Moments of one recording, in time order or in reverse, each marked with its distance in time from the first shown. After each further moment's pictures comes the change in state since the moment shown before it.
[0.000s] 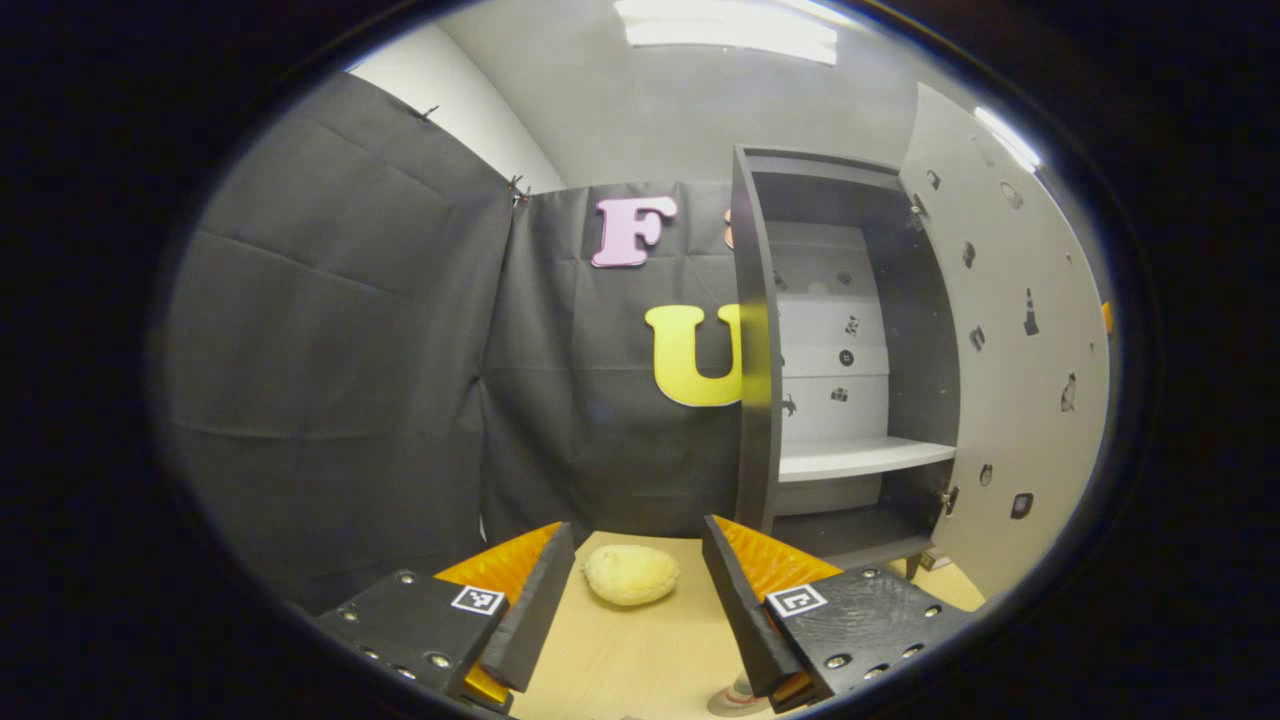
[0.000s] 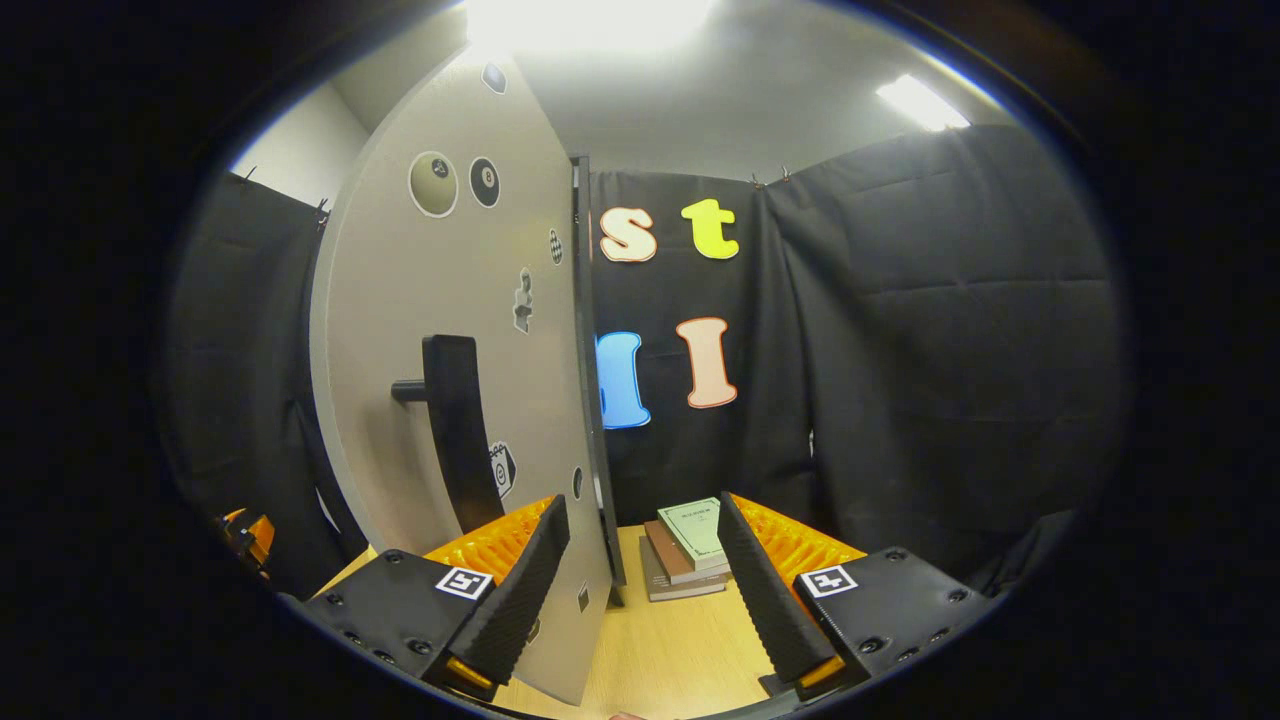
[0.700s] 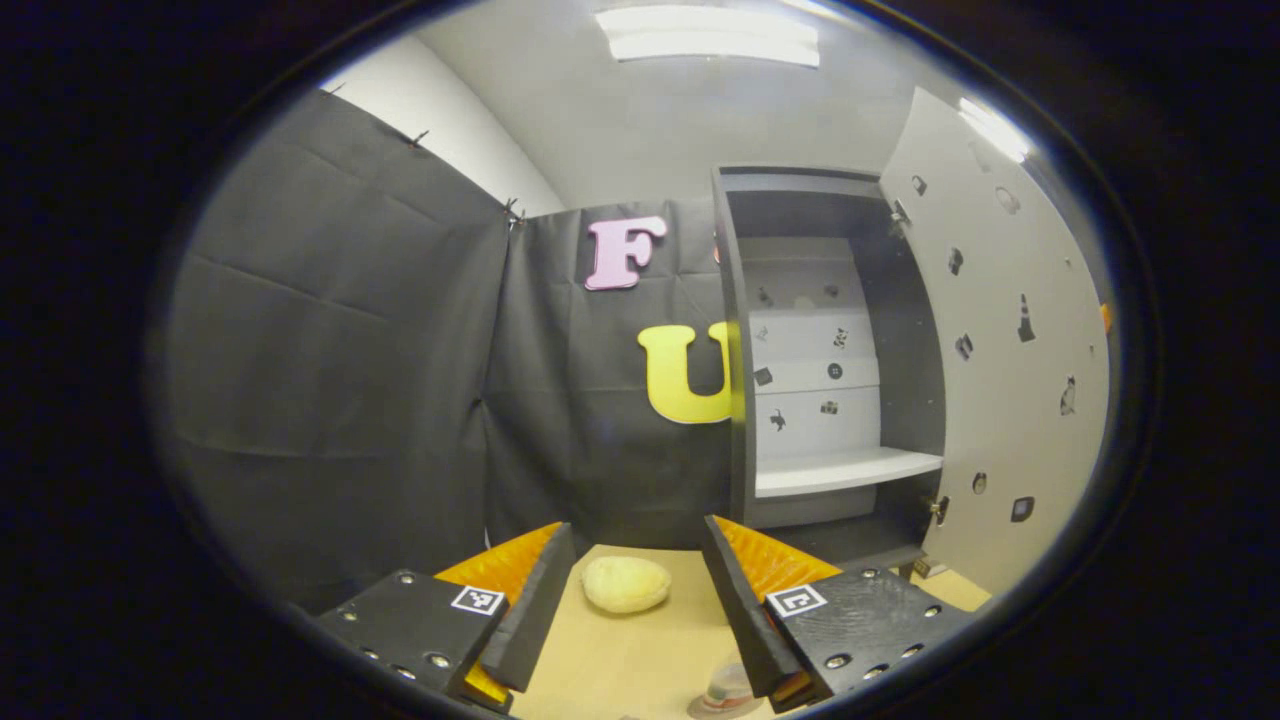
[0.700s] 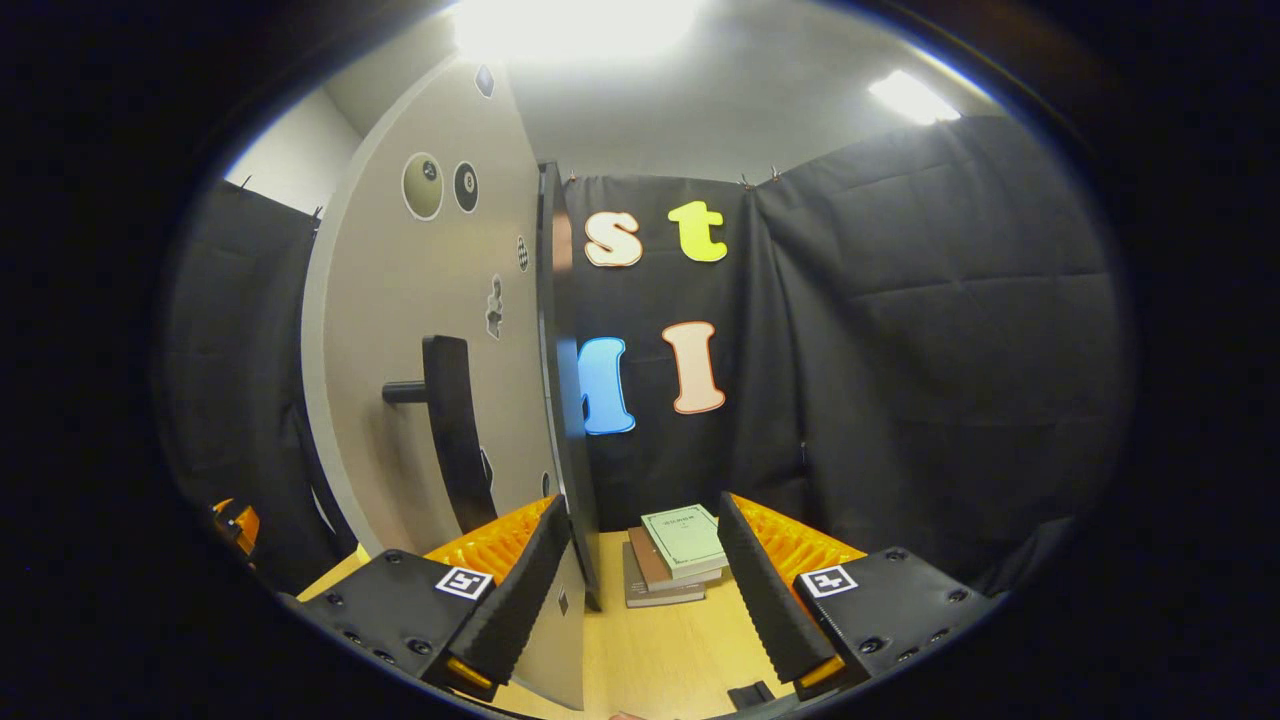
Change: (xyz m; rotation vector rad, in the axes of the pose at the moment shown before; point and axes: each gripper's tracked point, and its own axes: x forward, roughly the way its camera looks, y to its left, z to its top) left arm -0.024 -0.026 0.019 0.034 -0.042 0.028; right arm 0.006 -0.053 0.003 0.016 -0.014 0.000
